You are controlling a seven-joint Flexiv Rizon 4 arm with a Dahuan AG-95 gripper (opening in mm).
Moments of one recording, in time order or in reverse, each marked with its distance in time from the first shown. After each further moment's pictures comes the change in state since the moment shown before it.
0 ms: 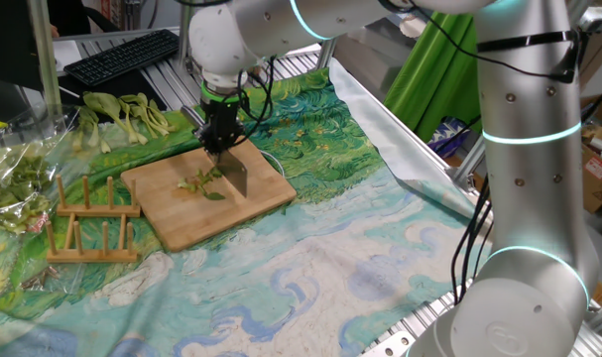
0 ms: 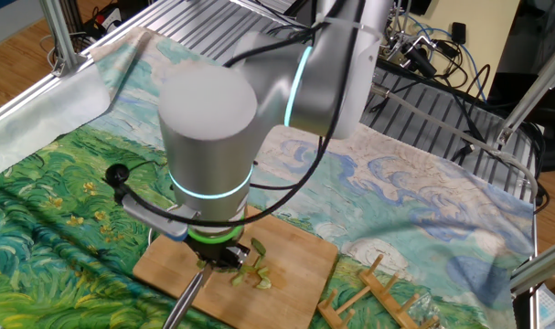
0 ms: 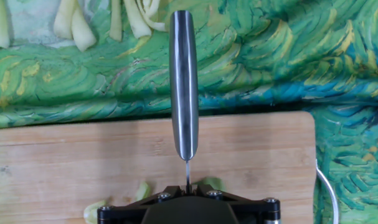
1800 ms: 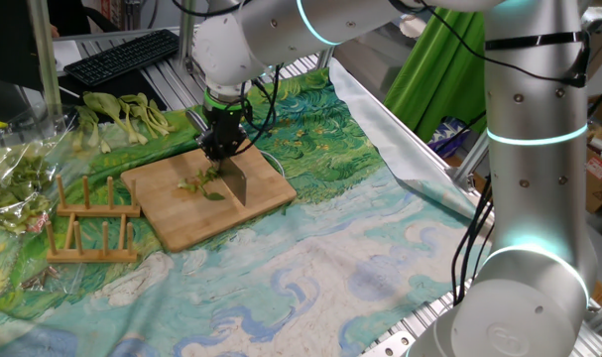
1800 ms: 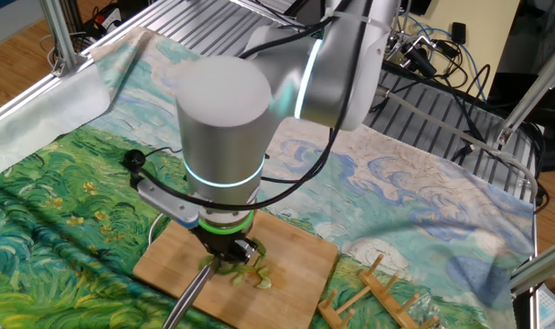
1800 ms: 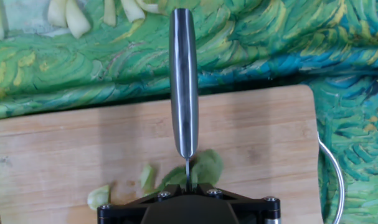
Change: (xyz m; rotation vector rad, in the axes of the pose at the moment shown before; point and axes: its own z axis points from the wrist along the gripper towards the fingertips) arm 0.024 0.004 0.002 0.014 0.019 0.056
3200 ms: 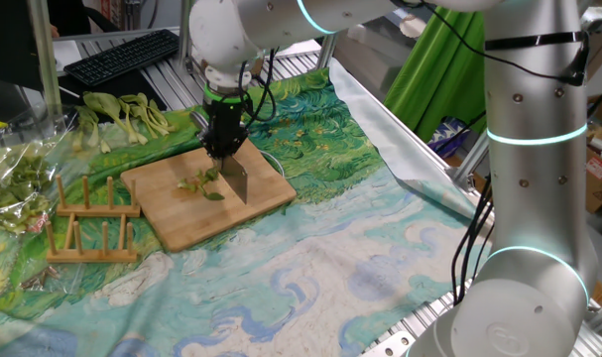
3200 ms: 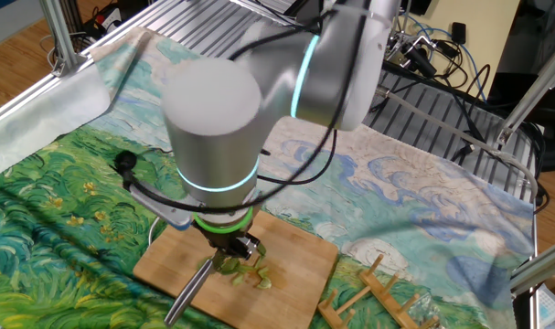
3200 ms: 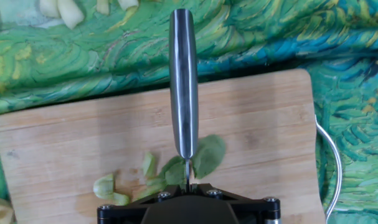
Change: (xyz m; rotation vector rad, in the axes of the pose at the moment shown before) arm 0.004 0.000 -0.013 -0.027 0.057 0.049
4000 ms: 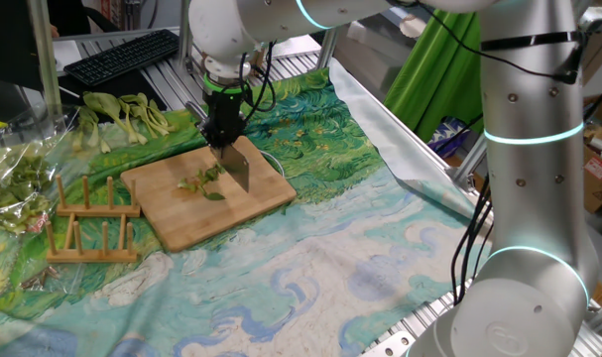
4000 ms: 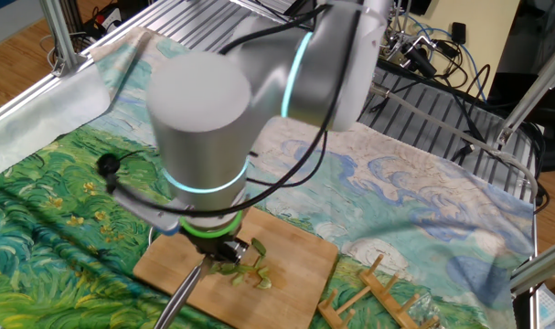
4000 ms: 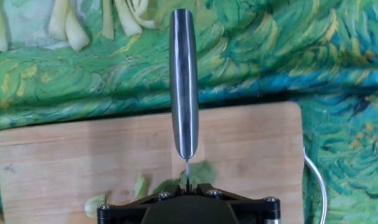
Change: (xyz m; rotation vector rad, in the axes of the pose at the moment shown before) arm -0.027 -0.013 -0.007 0.019 -0.030 -0.080
